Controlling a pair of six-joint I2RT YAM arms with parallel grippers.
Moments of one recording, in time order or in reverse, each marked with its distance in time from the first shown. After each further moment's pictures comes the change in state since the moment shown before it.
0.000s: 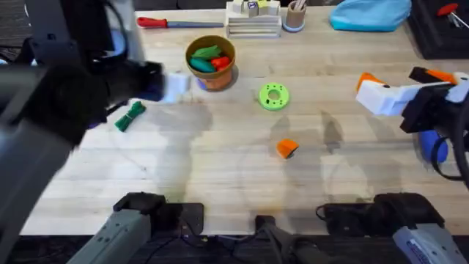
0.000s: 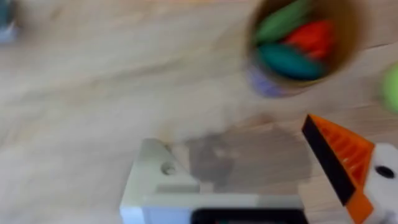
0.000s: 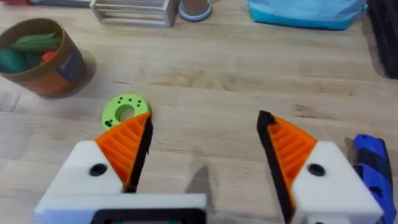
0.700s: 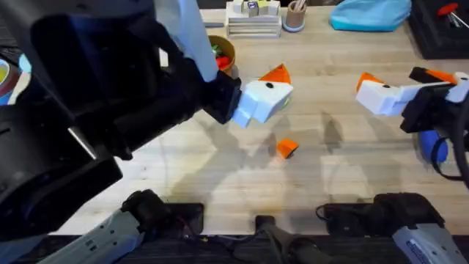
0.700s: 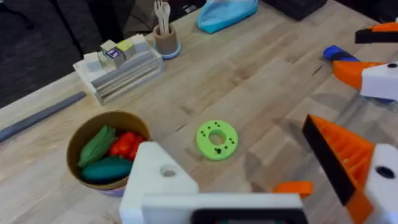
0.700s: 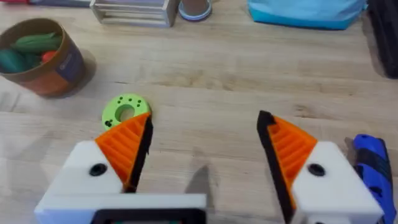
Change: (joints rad) left arm -0.648 -0.180 0.012 0.231 0.064 -0.163; right arm 0.000 0.000 0.000 -0.001 0.000 0.000
